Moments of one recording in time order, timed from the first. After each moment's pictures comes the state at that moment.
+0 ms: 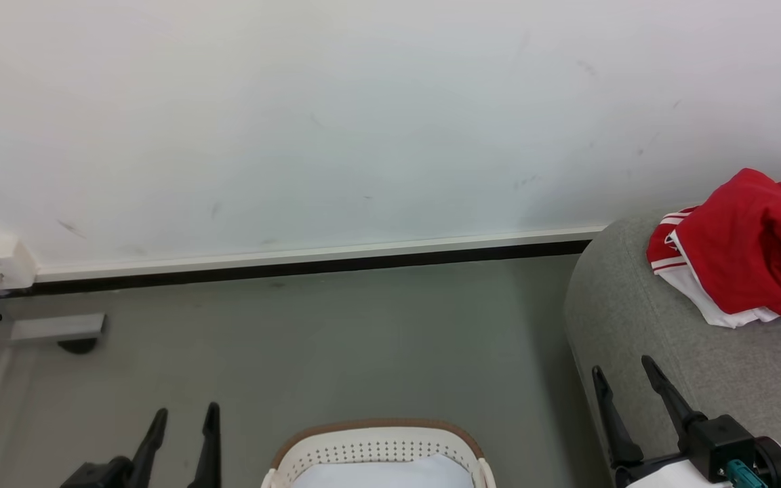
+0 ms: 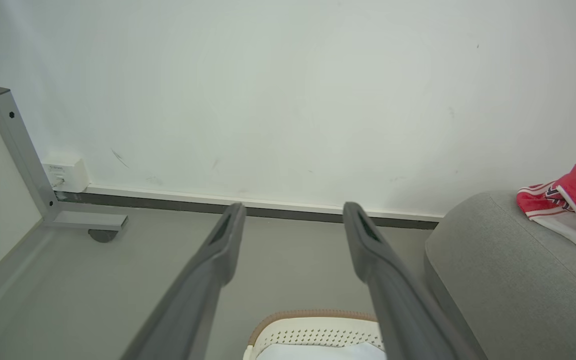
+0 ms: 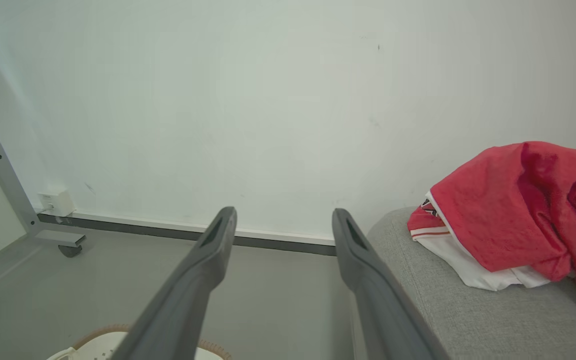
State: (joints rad) left arm 0.03 0.32 -0.30 0.10 -0.52 0.19 -0.26; right arm -0.14 -0.05 0.13 0.36 0.14 0.13 -0.26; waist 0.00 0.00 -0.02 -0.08
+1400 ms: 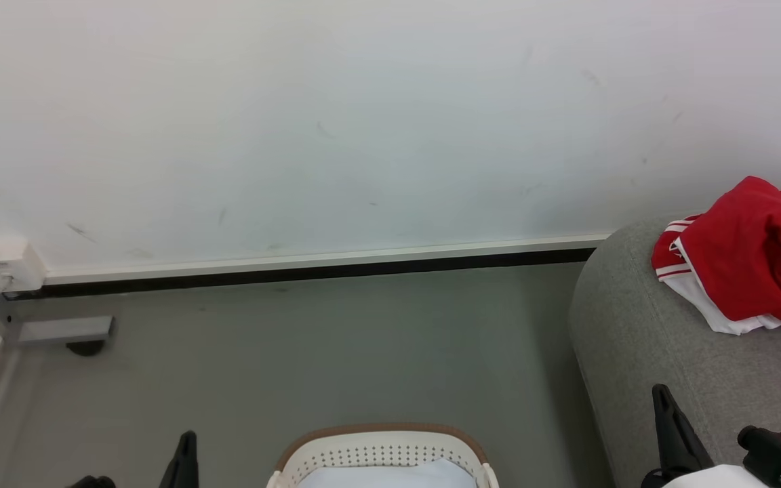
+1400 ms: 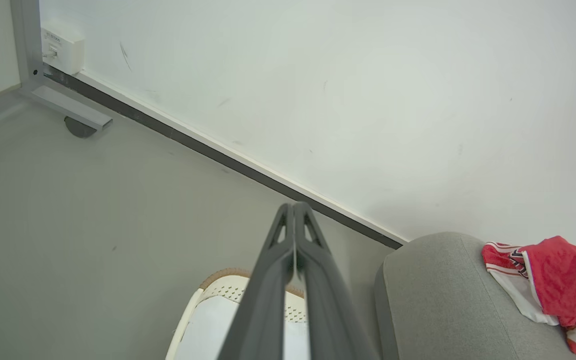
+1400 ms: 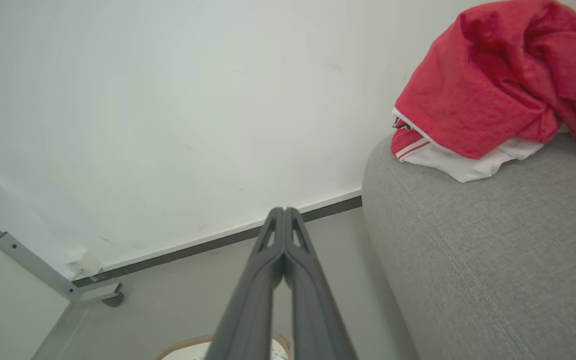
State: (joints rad) left arm 0.06 0.16 -0.13 0.18 -0.72 0.06 -0.17; right arm -0.10 -0.04 0.07 0.38 0.50 0.13 -0.17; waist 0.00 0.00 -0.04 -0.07
